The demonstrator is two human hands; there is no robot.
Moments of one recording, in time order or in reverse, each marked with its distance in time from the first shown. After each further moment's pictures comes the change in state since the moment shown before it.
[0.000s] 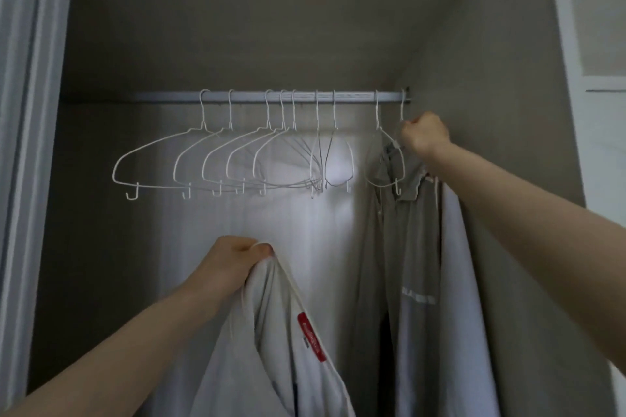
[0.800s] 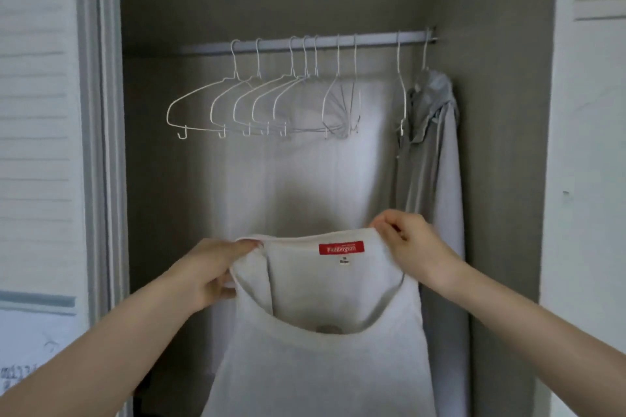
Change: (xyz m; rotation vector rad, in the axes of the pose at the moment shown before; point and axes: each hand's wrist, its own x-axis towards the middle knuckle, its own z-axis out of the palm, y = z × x) left_hand -0.140 -0.003 -0.009 -0.144 0.066 -0.553; right_hand -0.241 0.089 -0.024 0.233 -0.598 -0.267
